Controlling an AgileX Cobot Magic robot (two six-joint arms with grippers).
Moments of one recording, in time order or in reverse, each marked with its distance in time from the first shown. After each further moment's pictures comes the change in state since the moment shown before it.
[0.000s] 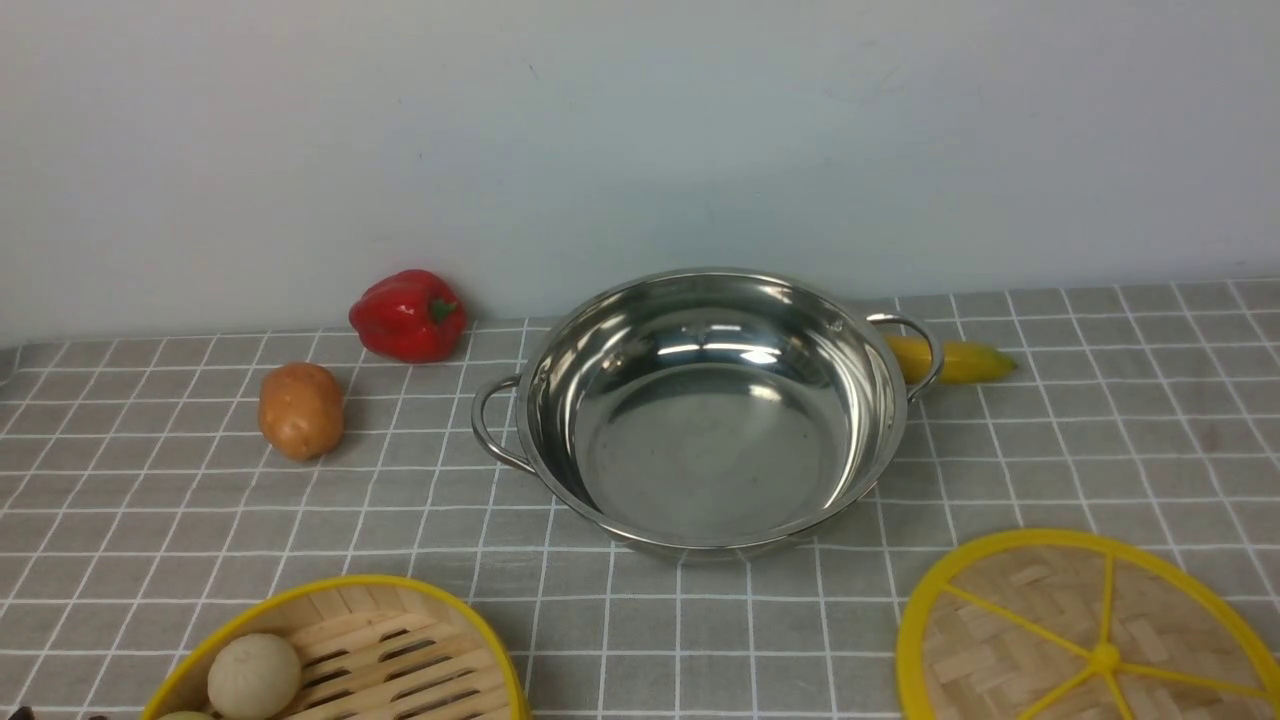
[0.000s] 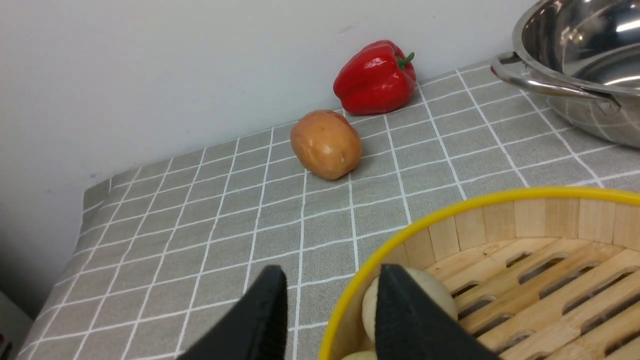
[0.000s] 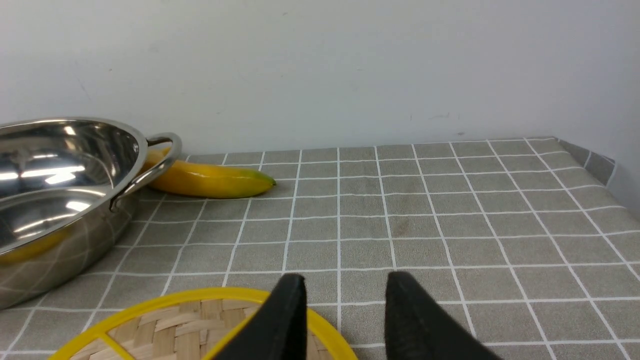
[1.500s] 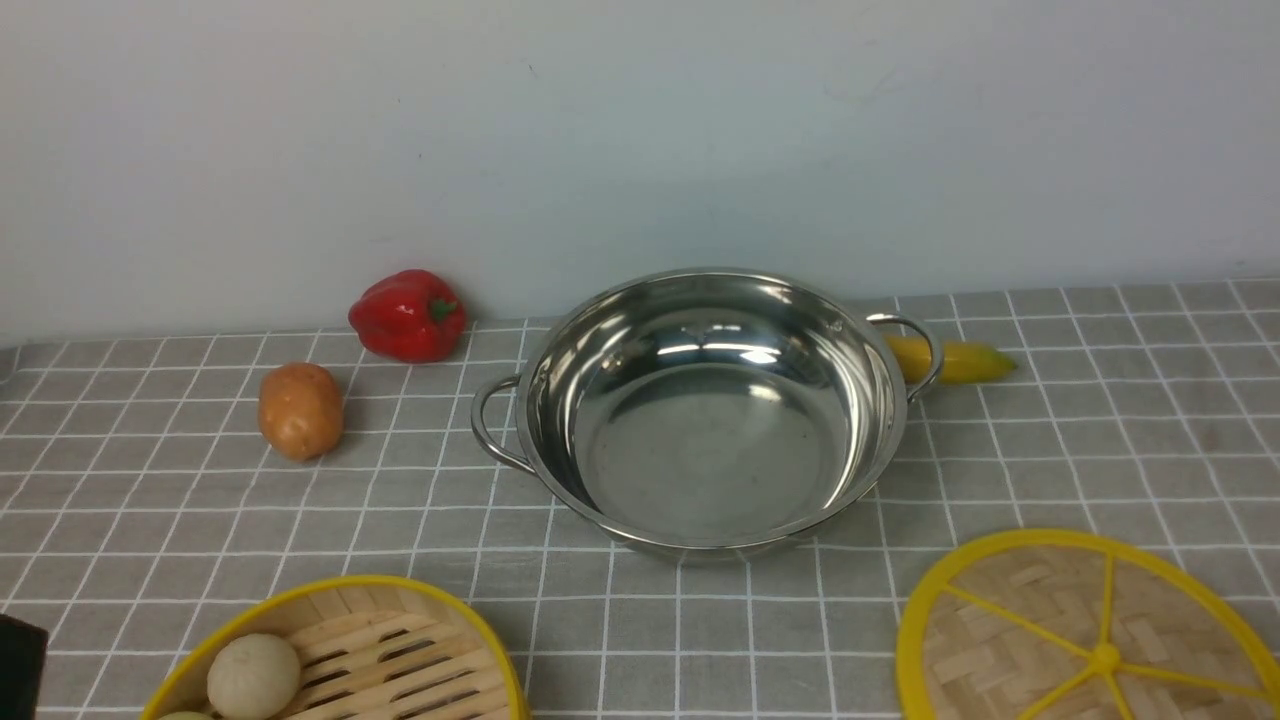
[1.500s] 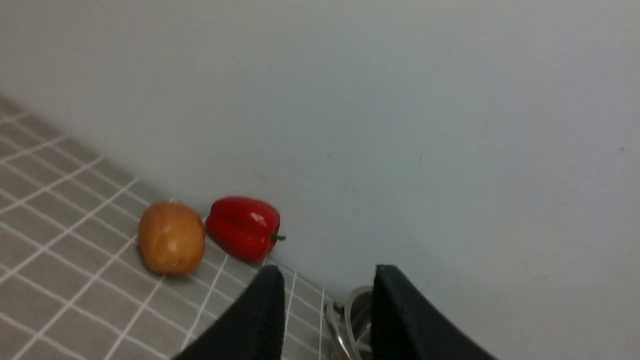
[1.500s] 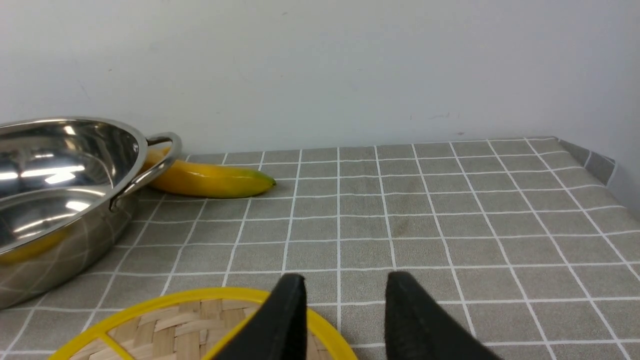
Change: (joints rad) right arm 0.000 0.000 0.000 0.000 0.000 0.000; left arm 0.000 0.000 -0.017 -0.215 -0.232 -0.721
